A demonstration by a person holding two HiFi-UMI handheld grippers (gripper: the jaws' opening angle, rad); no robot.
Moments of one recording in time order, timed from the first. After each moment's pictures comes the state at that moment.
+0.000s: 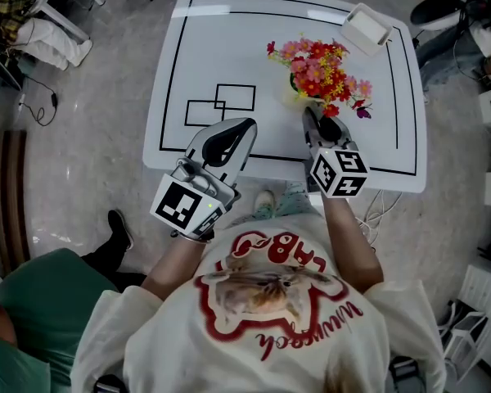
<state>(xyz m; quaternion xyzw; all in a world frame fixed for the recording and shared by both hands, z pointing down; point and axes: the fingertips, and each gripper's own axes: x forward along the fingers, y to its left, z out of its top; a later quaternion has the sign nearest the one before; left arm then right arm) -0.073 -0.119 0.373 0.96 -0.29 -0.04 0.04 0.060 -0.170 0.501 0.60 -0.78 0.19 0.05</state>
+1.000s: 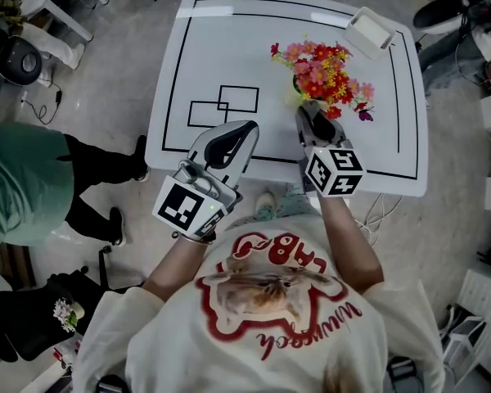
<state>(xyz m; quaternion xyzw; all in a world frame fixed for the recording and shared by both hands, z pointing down) -0.075 -0.117 0.374 0.95 -0.29 -0.04 0.04 0.039 -0.178 0.498 0.57 -0.80 0.19 0.05</state>
